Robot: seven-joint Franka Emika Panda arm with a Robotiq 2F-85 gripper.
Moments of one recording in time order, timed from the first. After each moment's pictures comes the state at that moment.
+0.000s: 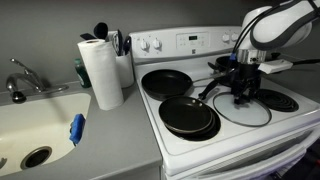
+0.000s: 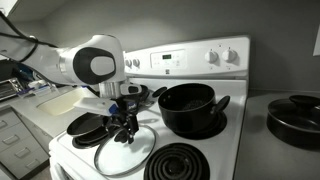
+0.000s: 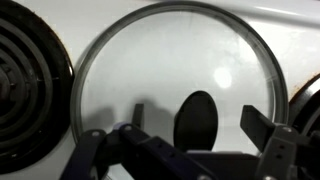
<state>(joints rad) 0.04 -0.08 0.05 -2.45 0.12 2.18 0.04</state>
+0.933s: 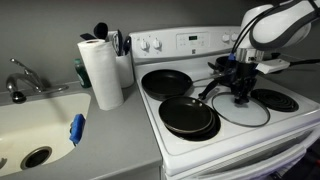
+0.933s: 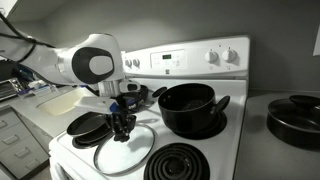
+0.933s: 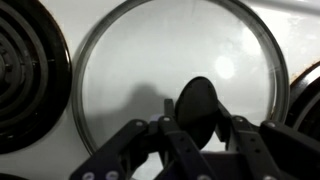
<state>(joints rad) 0.05 -0.08 0.05 -2.45 0.11 2.22 0.04</state>
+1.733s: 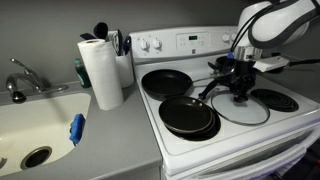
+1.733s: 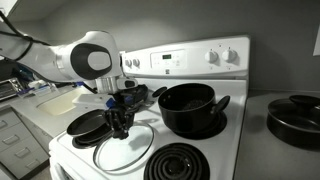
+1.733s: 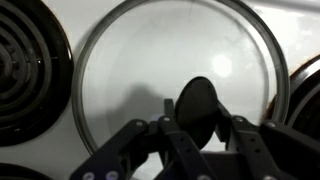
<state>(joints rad) 0.06 -0.08 0.06 -2.42 0.07 2.19 0.10</state>
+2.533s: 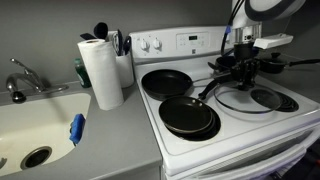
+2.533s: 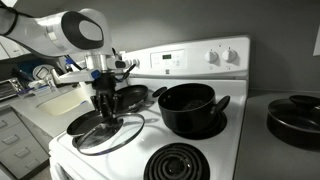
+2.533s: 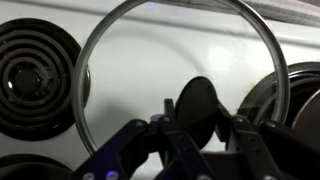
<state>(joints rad) 0.08 -0.10 0.08 -2.24 0.05 1.86 0.17</state>
